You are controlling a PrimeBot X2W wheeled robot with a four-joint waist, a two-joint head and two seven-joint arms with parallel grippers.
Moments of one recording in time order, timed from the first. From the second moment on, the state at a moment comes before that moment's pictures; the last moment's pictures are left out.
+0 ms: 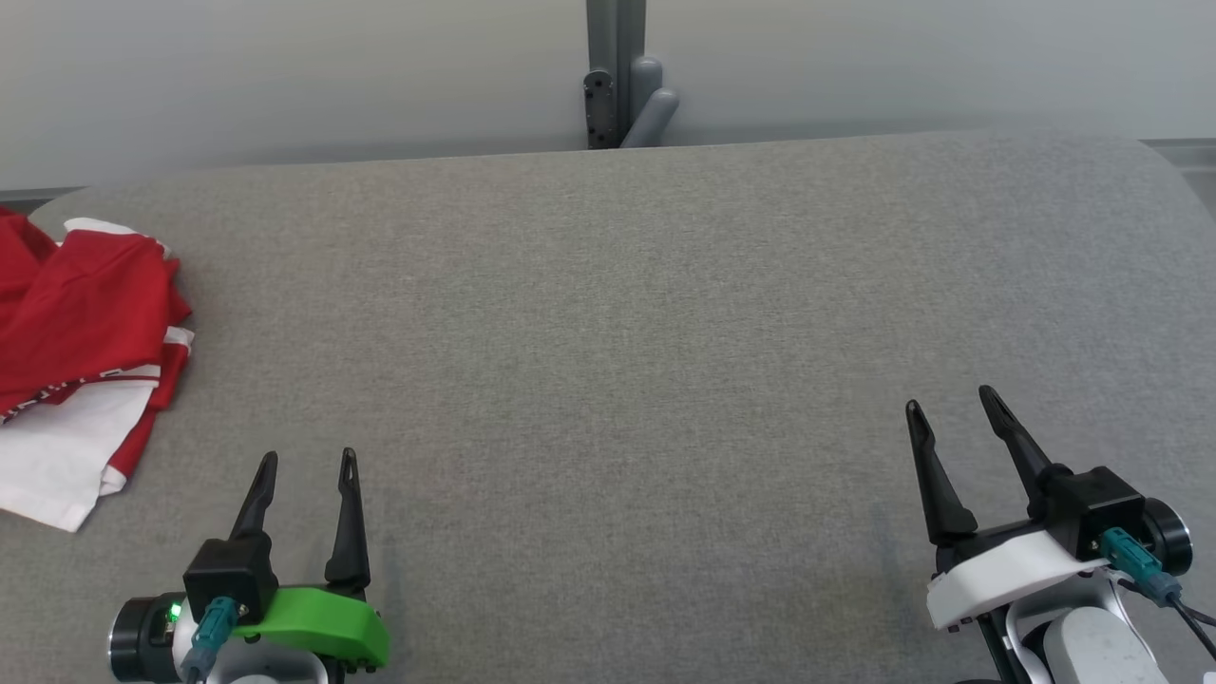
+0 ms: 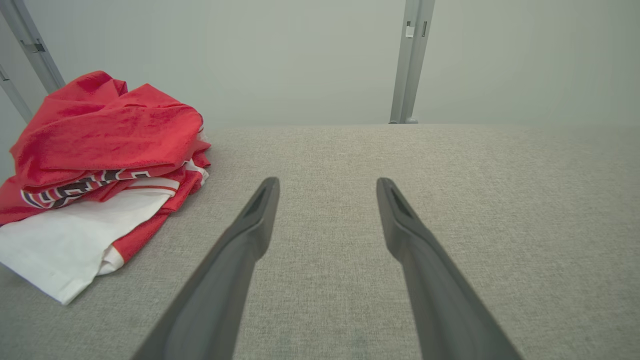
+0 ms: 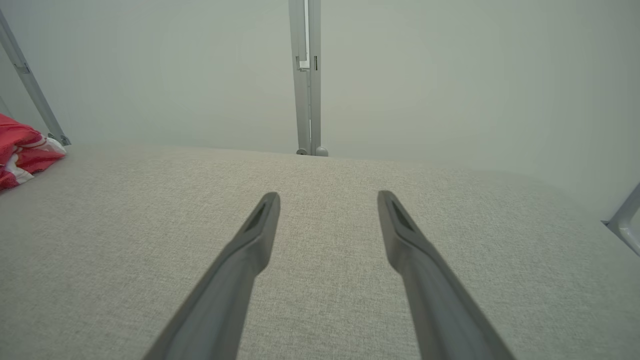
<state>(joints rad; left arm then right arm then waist) -0.07 0.05 0.00 0.29 -0.08 -0.06 -0.26 -0.07 -0.13 0.05 0.17 0.13 0.13 -0.26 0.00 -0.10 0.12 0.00</state>
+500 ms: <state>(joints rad) -0.07 0.05 0.02 0.30 -0.10 -0.03 -0.26 -0.09 -0.16 0.17 0.18 0.15 0.13 -0.26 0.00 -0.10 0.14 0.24</state>
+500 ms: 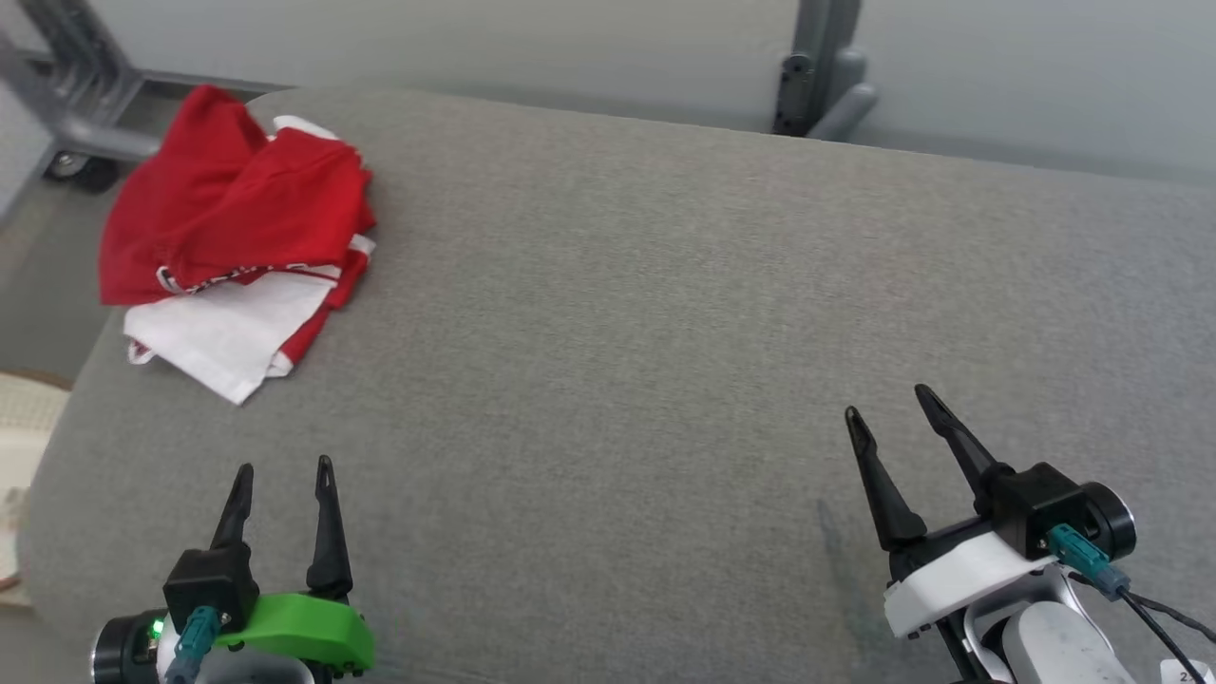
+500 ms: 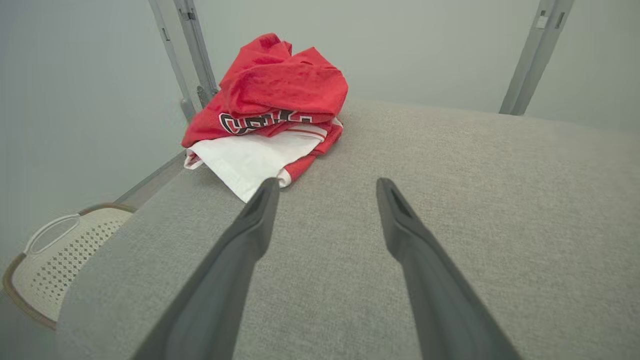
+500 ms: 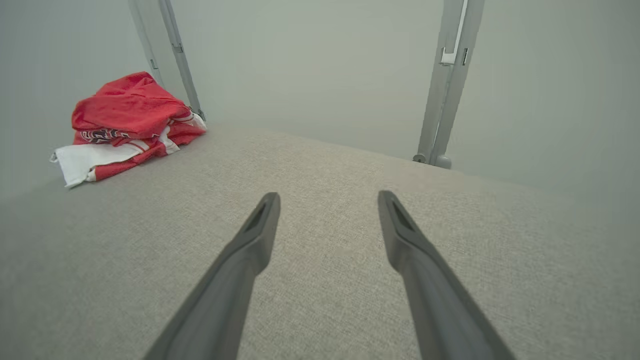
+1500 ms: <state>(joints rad) -0.43 0.12 0.09 0.48 -0.14 -0.12 -0.26 -0.23 -0.29 0.24 0.14 0.16 0.13 -0.26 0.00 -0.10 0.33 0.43</state>
